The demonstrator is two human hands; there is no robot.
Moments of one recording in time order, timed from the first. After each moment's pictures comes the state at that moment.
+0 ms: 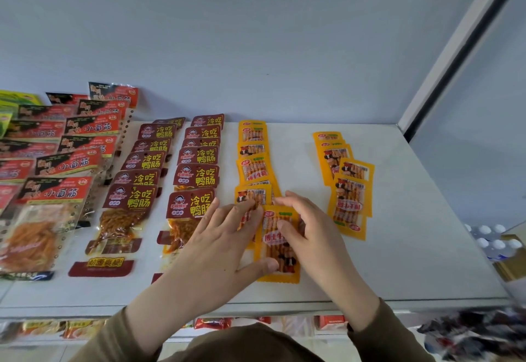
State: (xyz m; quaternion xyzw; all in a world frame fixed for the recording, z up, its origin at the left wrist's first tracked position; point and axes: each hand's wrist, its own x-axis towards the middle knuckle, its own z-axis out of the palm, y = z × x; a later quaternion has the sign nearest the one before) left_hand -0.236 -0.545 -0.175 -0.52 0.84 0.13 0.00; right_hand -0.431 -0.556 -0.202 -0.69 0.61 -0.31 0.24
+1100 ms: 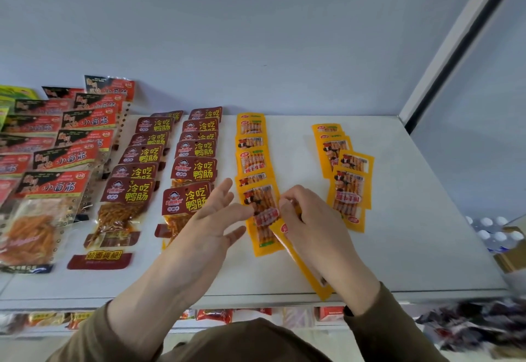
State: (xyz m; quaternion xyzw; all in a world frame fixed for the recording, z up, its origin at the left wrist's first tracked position) left_hand -0.252 -0.542 -0.143 -0.53 0.34 0.66 -0.41; right_hand -0.431 -0.558 -0.186 -0.68 0.67 -0.22 0.22
